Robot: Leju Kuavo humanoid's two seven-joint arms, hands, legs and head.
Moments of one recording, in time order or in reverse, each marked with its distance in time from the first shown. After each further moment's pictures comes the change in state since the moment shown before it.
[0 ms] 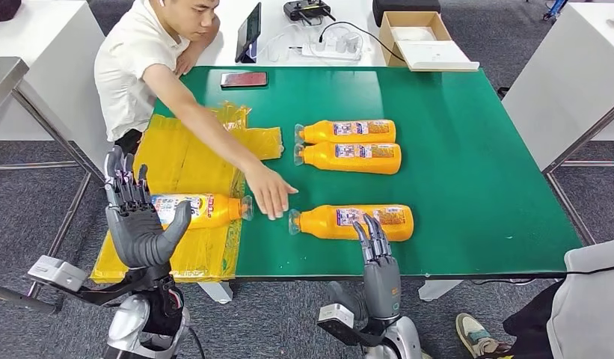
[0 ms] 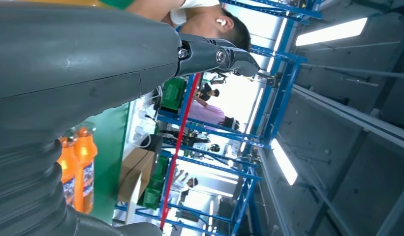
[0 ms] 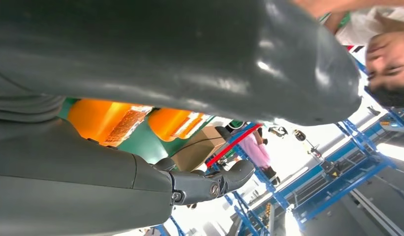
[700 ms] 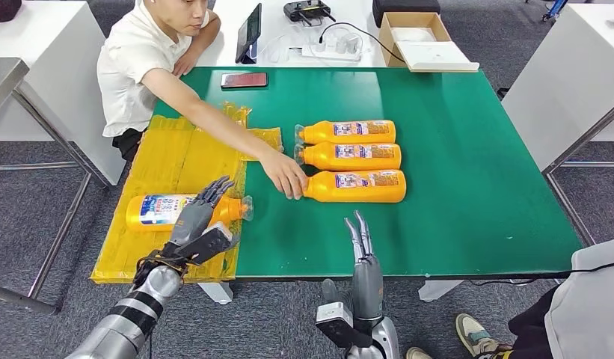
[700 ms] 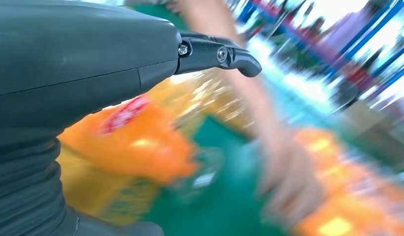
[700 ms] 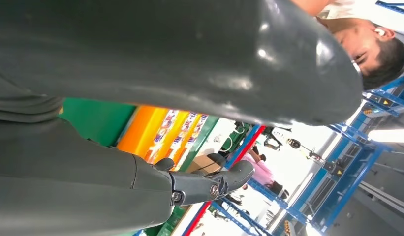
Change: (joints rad) left arm -0.327 0.150 -0.086 0.754 -0.804 0.078 0.119; right arm -0.018 0.003 0.176 -0.009 -0.323 0.021 -0.045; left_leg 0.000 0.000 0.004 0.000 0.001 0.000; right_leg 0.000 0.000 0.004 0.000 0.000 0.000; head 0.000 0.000
